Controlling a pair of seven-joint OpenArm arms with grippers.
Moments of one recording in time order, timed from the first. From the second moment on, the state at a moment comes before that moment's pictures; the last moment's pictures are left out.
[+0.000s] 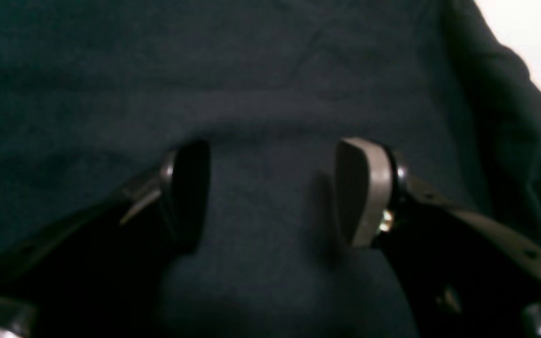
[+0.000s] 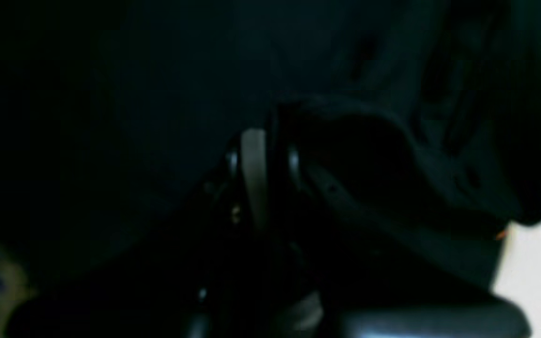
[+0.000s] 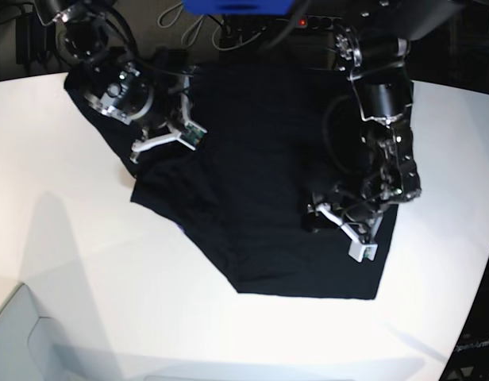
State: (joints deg) left arm -18.3 -1.1 -20.3 59.7 -12.8 -29.3 42.3; right arm -9.8 20.9 -22.0 99.6 -5.7 29.6 -34.6
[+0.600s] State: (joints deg) left arm -18.2 -1.5 -20.4 59.7 -12.8 -28.9 42.1; right arm -4.6 12.1 2.1 101.2 -8.8 33.9 -36.8
